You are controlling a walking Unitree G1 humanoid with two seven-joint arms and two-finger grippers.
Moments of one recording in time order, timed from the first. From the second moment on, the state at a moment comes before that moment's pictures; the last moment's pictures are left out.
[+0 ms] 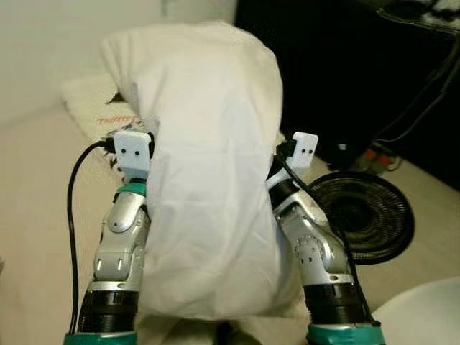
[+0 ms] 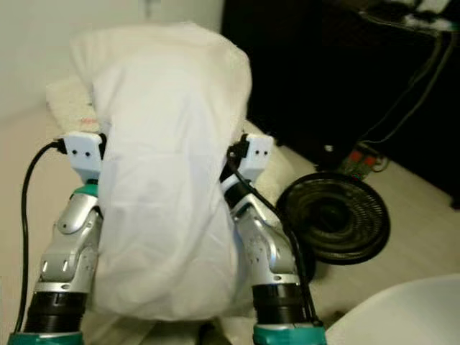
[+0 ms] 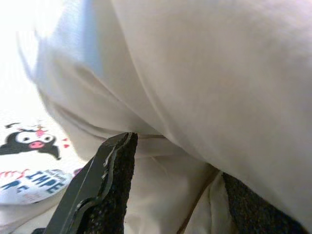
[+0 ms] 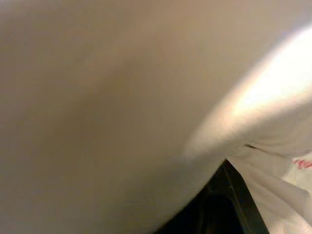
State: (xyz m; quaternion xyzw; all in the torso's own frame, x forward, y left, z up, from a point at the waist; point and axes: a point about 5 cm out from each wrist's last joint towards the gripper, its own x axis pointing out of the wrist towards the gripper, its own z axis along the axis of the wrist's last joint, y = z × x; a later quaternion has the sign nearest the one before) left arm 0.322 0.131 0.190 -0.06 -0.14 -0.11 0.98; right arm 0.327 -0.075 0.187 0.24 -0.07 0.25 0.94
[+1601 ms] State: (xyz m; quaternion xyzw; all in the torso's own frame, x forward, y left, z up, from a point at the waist) left arm 0.323 0.124 0.196 -0.07 -0.14 -0.12 0.98; right arm 0.324 -0.077 0.190 0.25 -0.07 0.25 0.93
